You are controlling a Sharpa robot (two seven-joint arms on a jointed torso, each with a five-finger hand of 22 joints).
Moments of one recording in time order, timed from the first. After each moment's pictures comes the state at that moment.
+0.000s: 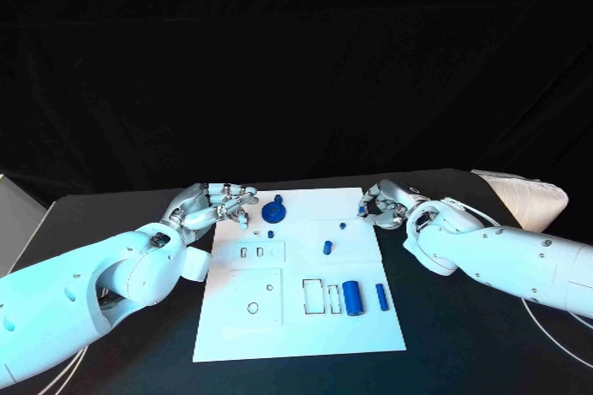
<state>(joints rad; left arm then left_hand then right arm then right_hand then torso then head) 1.00 -0.91 0.24 1.57 -0.28 -0.24 0.28 1.43 -0.17 0.45 0.21 0.06 0.88 0.21 0.22 0.16 1.08 0.15 0.09 0.08 1.03 0.07 0.84 0.57 0.17 0.94 0.17 0.92 0.52 1.26 -0.74 -0.13 1.27 -1.27 -0.50 -0.16 1.44 -0.15 0.30 0.27 0.24 0.99 0.14 0.21 0.23 1.46 0.07 1.56 1.31 1.46 -0.01 1.56 1.31 0.01 1.47 0.09 1.56 1.31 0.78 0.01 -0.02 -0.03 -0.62</state>
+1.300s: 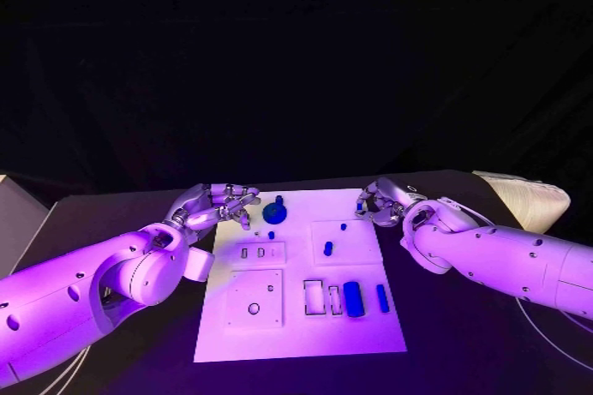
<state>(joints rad) 1.00 -0.91 0.24 1.58 -0.28 -0.24 0.28 1.43 -0.17 0.46 0.21 0.06 0.88 0.21 0.22 0.16 1.08 0.15 0.09 0.08 1.03 0.07 0.84 0.57 0.17 0.95 0.17 0.92 0.52 1.26 -0.70 -0.13 1.23 -1.28 -0.53 -0.15 1.44 -0.15 0.31 0.27 0.22 1.01 0.13 0.23 0.24 1.46 0.06 1.56 1.31 1.47 -0.01 1.56 1.31 0.01 1.47 0.09 1.56 1.31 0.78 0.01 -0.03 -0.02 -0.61</state>
